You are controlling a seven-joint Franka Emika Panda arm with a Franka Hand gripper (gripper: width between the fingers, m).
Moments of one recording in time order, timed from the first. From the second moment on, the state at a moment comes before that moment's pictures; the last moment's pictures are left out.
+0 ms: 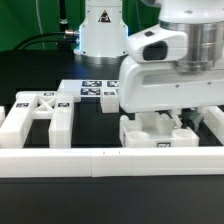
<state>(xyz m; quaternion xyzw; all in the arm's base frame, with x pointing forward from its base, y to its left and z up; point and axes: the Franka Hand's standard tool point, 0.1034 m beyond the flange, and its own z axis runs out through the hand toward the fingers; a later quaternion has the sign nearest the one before) 0.598 0.086 0.016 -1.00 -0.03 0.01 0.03</state>
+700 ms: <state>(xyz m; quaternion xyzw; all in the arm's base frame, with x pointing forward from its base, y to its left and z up) 0.616 0.119 0.017 -1.00 -0.02 0.00 0.03</state>
